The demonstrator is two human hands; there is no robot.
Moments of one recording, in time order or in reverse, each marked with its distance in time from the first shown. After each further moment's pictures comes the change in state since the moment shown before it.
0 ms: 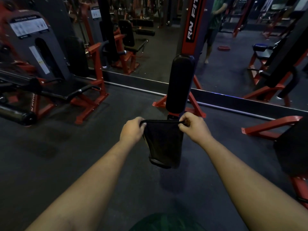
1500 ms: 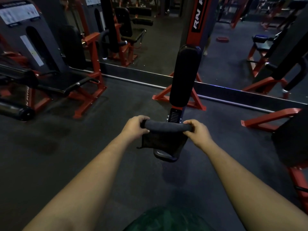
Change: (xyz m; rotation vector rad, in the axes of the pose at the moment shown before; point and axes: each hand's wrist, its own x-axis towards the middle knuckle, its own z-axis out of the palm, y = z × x) left_hand 0.015 -0.062 -0.013 -0.173 -0.251 0.047; right_hand -0.011 0.011 0.063 0.042 -0.010 0.187
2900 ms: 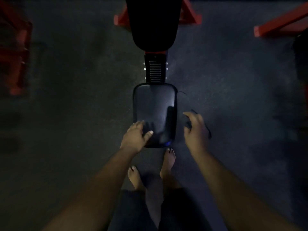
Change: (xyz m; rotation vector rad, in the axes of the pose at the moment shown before) left_hand 0.227 -0.164 0.307 0.264 -0.555 -0.220; right_hand 0.165 0.285 0.163 -0.116 0.179 0.454
